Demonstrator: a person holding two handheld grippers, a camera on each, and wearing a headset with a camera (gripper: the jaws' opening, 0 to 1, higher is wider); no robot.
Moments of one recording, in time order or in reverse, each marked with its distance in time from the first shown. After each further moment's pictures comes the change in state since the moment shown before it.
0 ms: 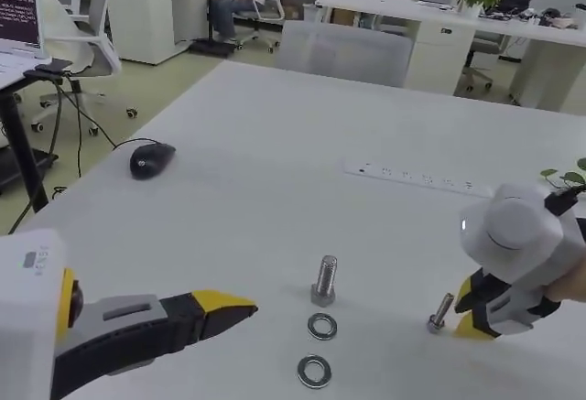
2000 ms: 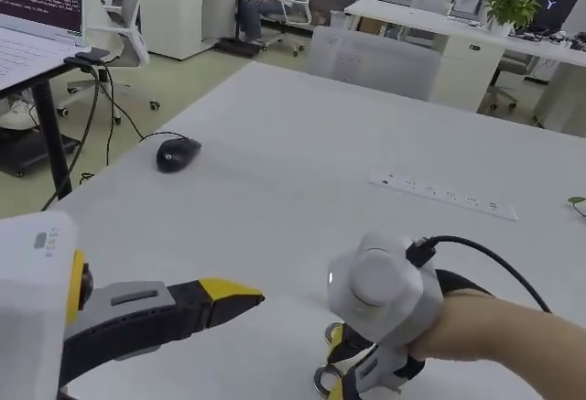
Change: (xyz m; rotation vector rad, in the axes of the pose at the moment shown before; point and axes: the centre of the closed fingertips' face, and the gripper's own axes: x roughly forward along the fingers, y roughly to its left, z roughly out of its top) left arm -0.014 0.014 0.005 -0.014 -0.053 0.048; right arm 0.061 0.090 0.135 -0.197 -0.115 0.221
